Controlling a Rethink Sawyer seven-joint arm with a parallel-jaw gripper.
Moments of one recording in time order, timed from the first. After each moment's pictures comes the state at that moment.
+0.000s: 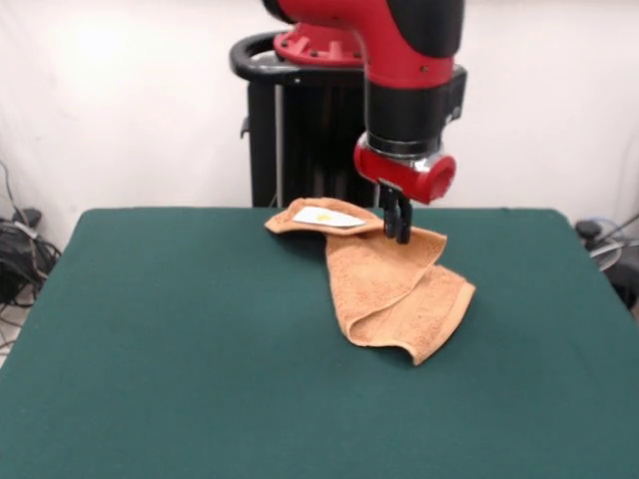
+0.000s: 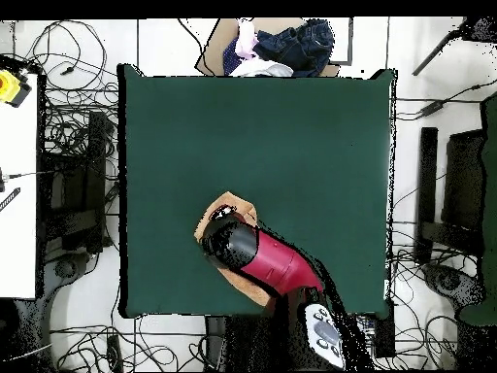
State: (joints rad) arm -0.16 -0.73 -0.06 2.04 0.35 0.28 2.02
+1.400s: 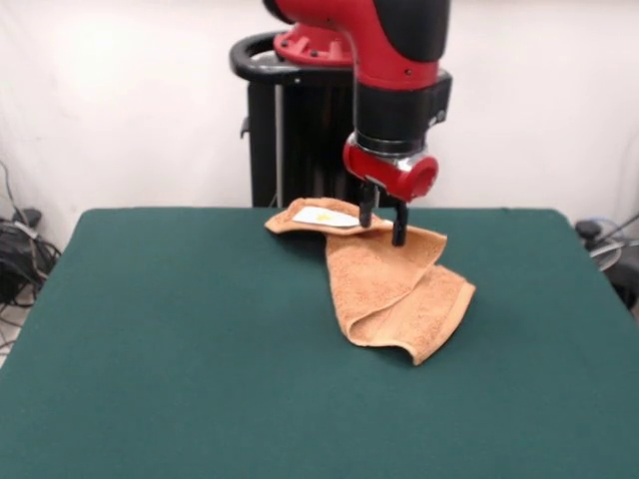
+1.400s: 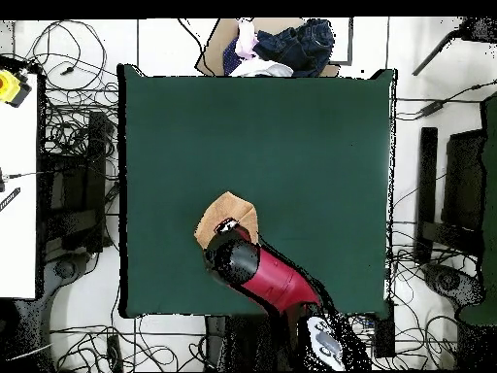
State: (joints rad) arm -0.18 -0.71 -0.05 2.14 0.38 0.15 2.02
